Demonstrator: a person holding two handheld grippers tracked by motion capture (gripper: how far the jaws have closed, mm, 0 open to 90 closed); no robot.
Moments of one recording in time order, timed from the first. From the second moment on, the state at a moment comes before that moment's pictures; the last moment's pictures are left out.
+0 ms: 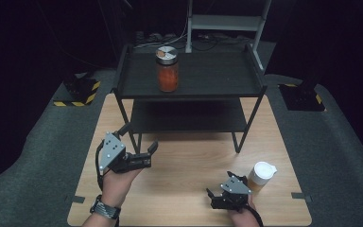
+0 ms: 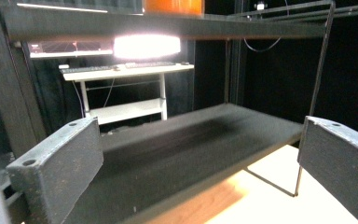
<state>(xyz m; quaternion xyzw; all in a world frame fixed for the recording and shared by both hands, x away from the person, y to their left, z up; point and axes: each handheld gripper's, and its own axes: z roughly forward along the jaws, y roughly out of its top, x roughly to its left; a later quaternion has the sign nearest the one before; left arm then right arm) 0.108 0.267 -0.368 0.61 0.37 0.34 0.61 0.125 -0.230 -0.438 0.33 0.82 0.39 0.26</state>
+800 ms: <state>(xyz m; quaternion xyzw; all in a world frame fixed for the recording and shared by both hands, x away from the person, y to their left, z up) 0.083 0.268 -0.446 0.66 0.40 0.30 0.56 0.124 -0.229 -0.438 0.33 0.82 0.39 0.27</state>
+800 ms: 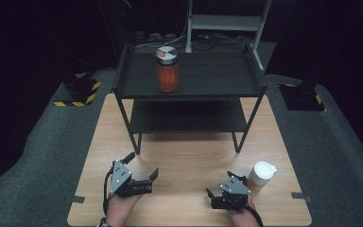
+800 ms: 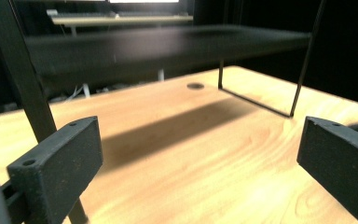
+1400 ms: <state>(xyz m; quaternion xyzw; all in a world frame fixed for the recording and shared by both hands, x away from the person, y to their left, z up) 0.091 0.265 -0.468 0.73 0.43 0.26 0.46 0.124 -0.225 -0.437 0.33 0.82 0.38 0.27</state>
